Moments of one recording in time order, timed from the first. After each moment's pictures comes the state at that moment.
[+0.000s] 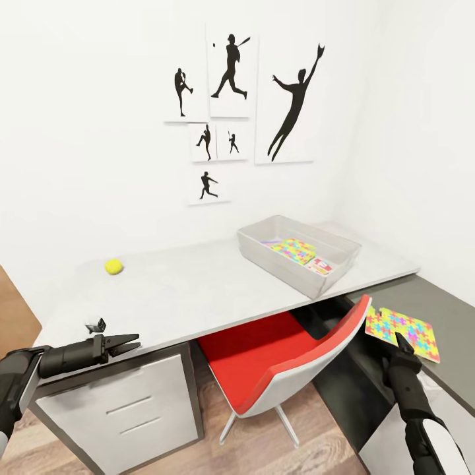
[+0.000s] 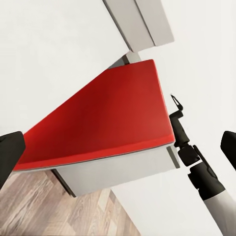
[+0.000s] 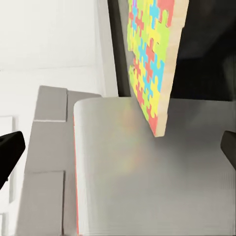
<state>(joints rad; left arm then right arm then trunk) -0.56 0.37 0.29 -0.91 0.05 0.93 -1.57 -0.19 -0.04 -0.38 -1.30 -1.62 0.02 0.09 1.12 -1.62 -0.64</state>
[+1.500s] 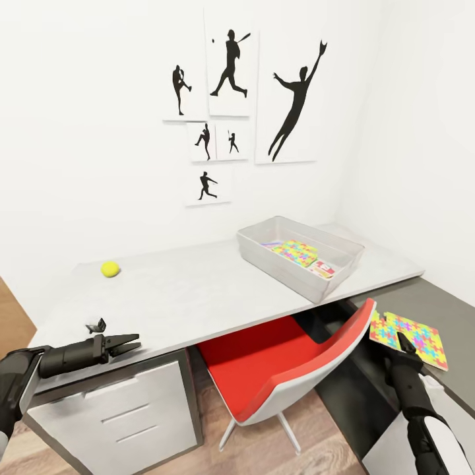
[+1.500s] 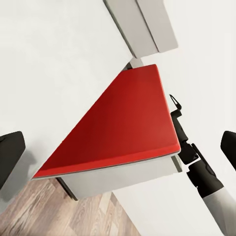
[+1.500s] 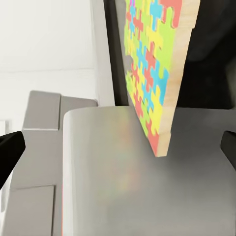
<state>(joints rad) -0.56 0.37 0.29 -0.91 0.05 0.93 -1.57 -0.21 -0.06 -0.39 -1.26 -1.62 0.02 0.09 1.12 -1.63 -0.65</state>
